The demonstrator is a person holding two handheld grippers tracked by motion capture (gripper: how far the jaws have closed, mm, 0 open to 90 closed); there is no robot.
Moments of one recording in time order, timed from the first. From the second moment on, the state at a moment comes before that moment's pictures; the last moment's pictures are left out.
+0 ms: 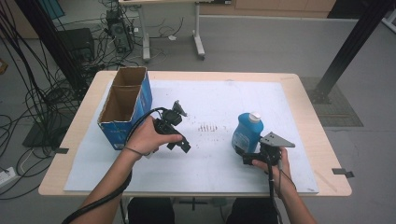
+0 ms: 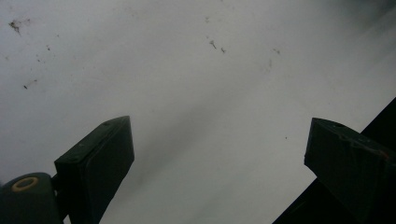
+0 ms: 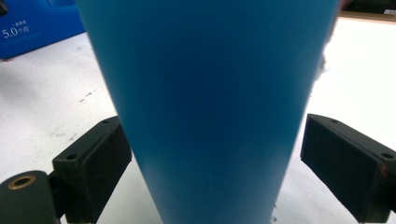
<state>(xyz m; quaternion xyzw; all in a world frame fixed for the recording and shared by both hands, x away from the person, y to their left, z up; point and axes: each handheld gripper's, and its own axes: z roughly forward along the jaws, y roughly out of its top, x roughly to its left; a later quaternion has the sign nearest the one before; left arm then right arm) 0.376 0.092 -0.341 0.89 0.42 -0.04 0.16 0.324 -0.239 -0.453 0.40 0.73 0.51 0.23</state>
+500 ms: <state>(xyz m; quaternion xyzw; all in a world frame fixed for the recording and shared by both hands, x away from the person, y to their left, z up) 0.377 0.095 -0.339 0.89 0.42 -0.04 0.16 0.330 -0.234 -0.452 0.40 0.72 0.52 0.23</state>
